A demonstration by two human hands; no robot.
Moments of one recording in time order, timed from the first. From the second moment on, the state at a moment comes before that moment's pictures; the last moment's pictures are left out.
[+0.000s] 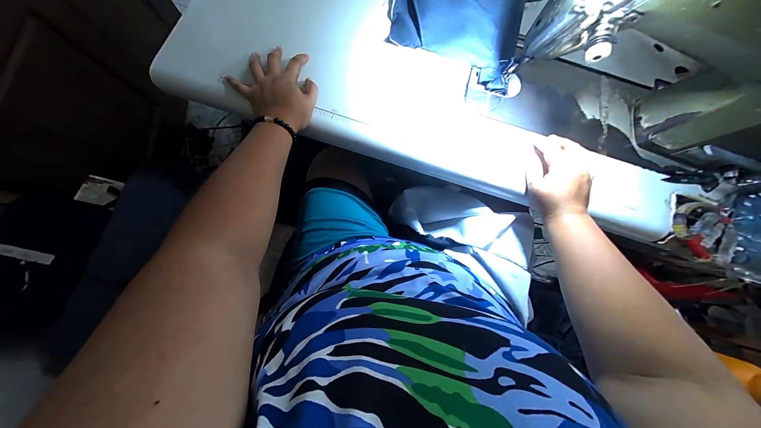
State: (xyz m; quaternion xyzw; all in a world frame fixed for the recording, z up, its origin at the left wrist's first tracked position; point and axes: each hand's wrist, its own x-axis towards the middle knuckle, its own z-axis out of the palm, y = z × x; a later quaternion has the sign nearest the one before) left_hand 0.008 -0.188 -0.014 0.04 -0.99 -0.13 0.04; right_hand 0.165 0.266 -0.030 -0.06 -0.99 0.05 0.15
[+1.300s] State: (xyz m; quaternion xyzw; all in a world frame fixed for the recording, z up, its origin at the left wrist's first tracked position) left_hand 0.019 -0.197 -0.014 -0.05 -0.97 -0.21 0.11; right_hand 0.169 0.268 -0.031 -0.06 -0.99 0.04 0.14
